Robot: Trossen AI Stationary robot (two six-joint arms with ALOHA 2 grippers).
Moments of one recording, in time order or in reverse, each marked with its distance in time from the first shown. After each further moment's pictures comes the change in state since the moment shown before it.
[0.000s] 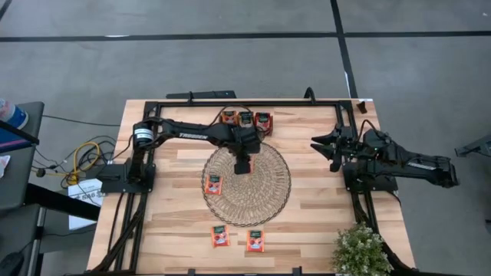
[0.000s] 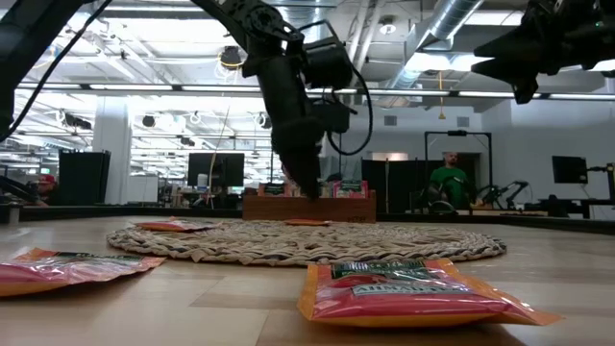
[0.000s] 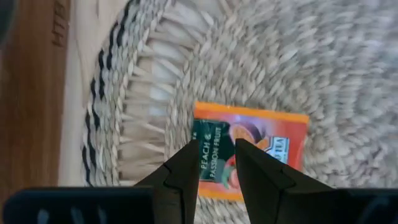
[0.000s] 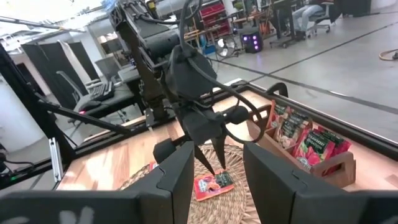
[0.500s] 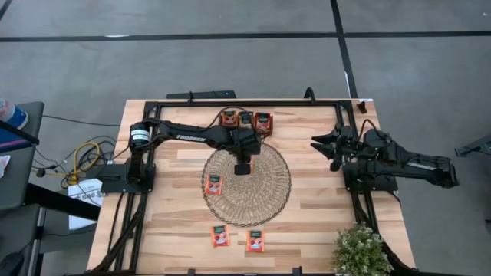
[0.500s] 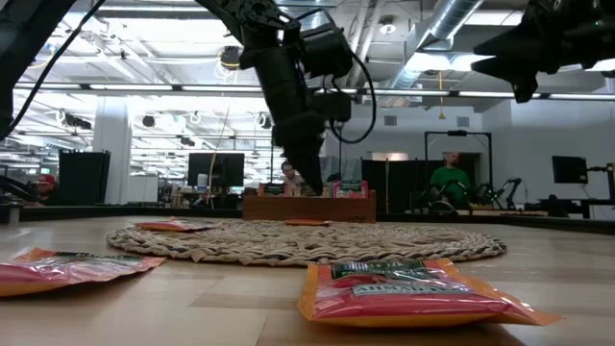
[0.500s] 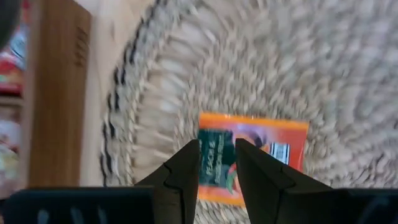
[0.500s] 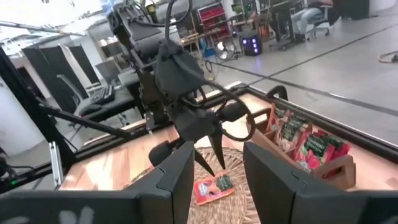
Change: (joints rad) left arm -0.027 -0.031 -0.028 0.057 -0.072 0.026; right arm -0.003 0.000 0.000 0.011 0.000 0.008
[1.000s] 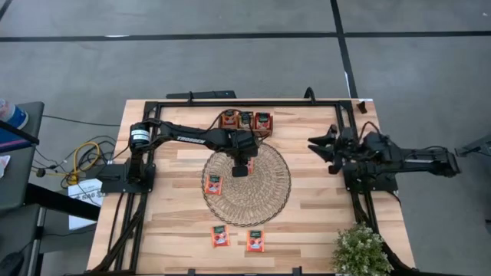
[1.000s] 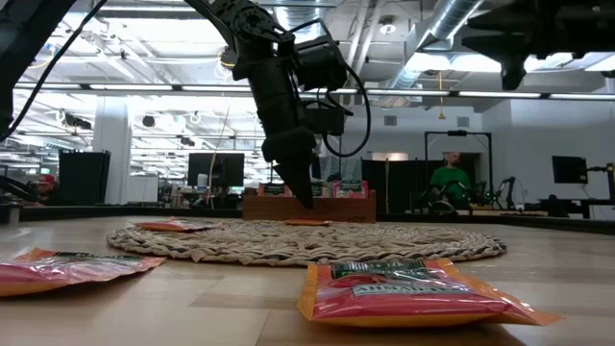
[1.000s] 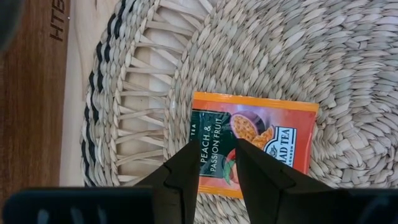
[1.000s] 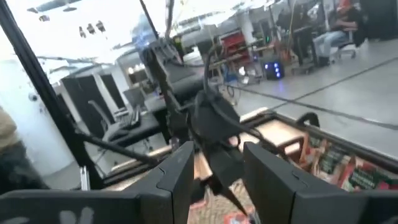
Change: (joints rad) left arm -0.005 0.001 -0.070 0.043 0.000 -0.011; right arm 0.138 0.080 -0.032 0.269 0.084 0.017
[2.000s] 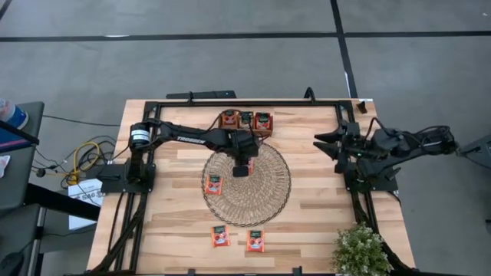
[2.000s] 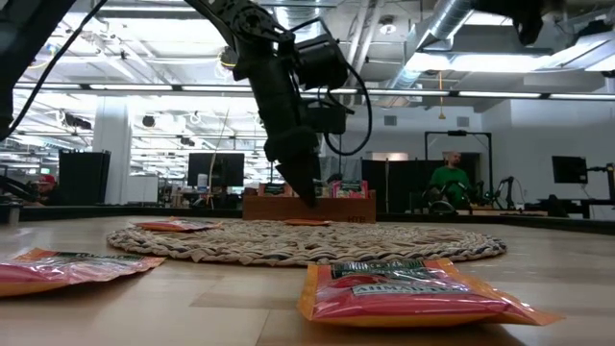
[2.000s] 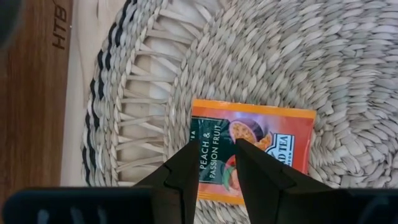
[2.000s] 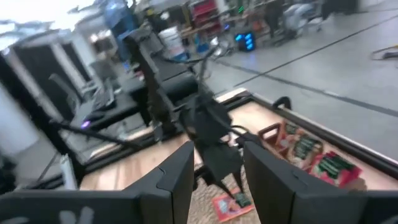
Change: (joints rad) left arm -0.001 0.000 0.000 0.017 0.000 0.002; right arm 0.302 0.185 0.387 -0.419 0.372 0.037
